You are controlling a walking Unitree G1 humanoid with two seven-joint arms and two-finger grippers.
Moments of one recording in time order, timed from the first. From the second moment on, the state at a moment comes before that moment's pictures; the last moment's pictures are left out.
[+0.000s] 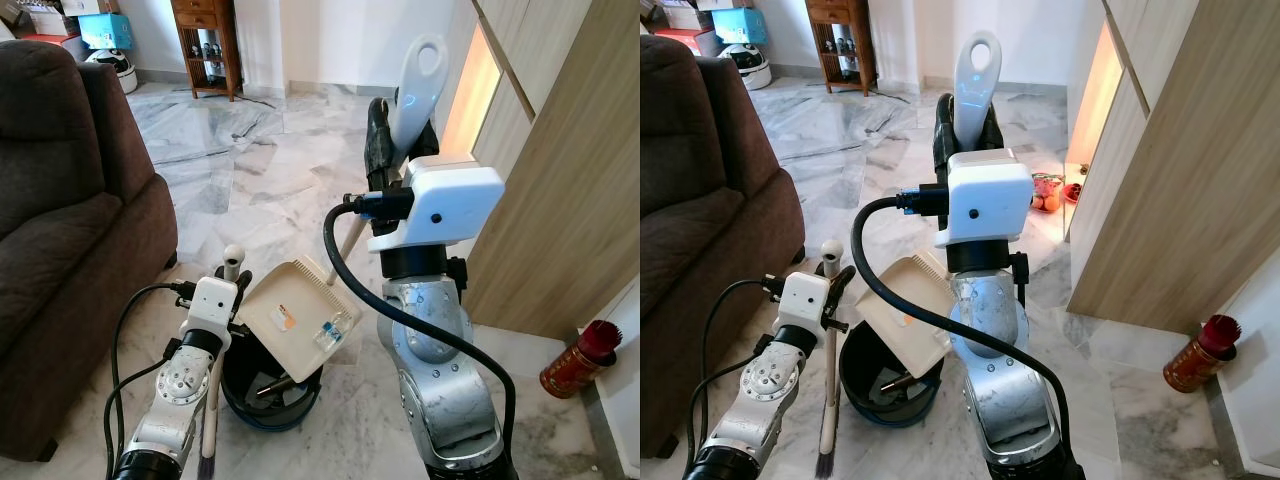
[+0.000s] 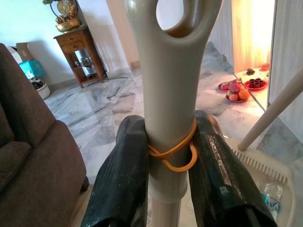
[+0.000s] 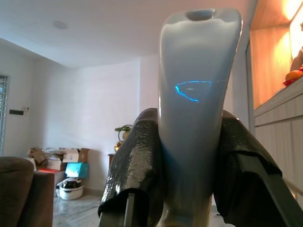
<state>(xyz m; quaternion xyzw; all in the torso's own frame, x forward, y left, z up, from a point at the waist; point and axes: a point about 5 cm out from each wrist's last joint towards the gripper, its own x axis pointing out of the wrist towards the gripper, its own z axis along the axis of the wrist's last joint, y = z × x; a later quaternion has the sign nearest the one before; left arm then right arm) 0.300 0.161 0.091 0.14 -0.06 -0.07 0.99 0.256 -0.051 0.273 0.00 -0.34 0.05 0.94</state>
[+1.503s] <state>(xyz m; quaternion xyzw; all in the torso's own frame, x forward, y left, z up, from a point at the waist) 0.299 0.157 0.090 0.16 -0.06 -0.09 0.98 0.279 -0.085 0.256 0.10 -0.23 -0.04 0.97</state>
